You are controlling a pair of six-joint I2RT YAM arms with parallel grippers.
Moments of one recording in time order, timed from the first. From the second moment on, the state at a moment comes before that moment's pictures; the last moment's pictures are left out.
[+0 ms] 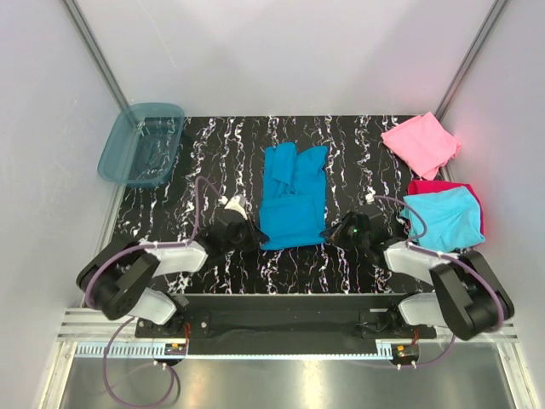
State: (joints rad) left arm -0.67 1.47 0.46 0.38 0.06 -0.88; right arm 0.40 1.33 0.38 0.28 -0.21 1.03
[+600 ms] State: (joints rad) left arm -0.72 1.12 0.50 0.09 -0.05 -0.84; right arm 0.42 1.07 0.38 0.10 -0.18 1.03
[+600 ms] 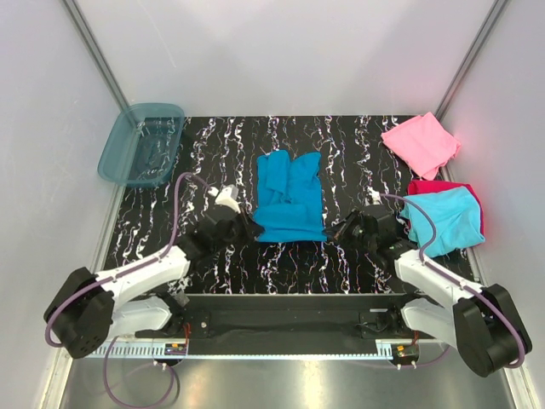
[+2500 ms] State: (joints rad) left arm -0.33 2.15 1.65 -0.21 -0.02 -0.51; right arm 0.19 2.24 1.59 0.11 -0.29 0.96
